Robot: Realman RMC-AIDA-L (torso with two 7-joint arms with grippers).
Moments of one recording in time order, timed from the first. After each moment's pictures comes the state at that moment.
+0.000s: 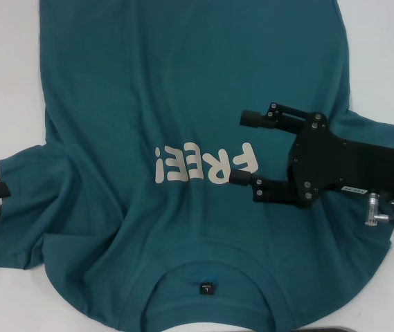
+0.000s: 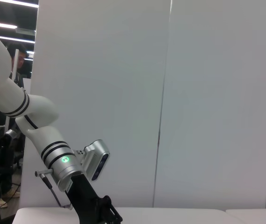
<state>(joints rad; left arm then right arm) -0.30 -1.99 -2.80 -0.73 -0.77 1.67 -2.44 0.39 2.09 -0.96 -0.40 -1.58 -1.72 0.68</state>
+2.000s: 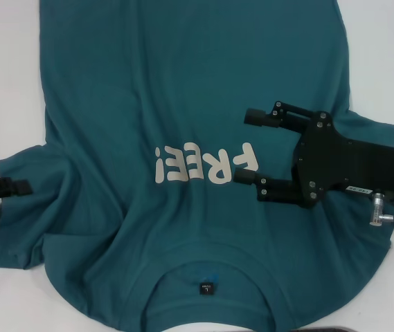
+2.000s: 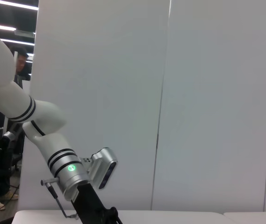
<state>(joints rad) -0.34 -2.01 -2.76 -0.71 -0.76 1.62 -2.43 0.38 2.09 -0.95 -0.40 -1.58 -1.74 0.68</state>
